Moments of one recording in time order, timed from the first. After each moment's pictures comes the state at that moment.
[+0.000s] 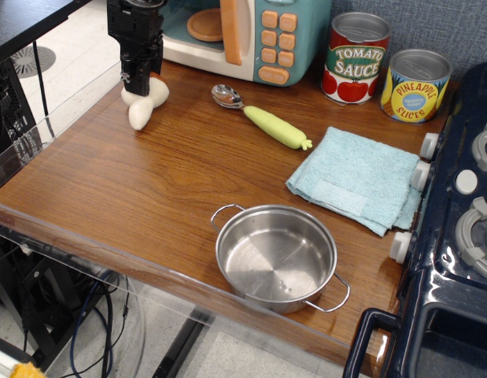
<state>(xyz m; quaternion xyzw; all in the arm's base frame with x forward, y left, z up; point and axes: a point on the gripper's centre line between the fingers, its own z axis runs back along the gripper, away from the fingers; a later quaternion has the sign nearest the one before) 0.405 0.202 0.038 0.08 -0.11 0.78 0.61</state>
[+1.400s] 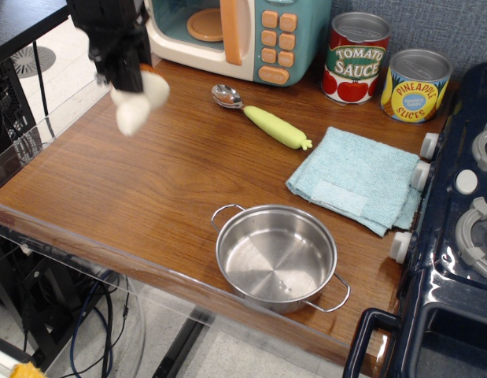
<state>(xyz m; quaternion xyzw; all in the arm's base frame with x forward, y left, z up) 0.315 0.126 0.105 -0.03 -0.10 0.78 0.62</state>
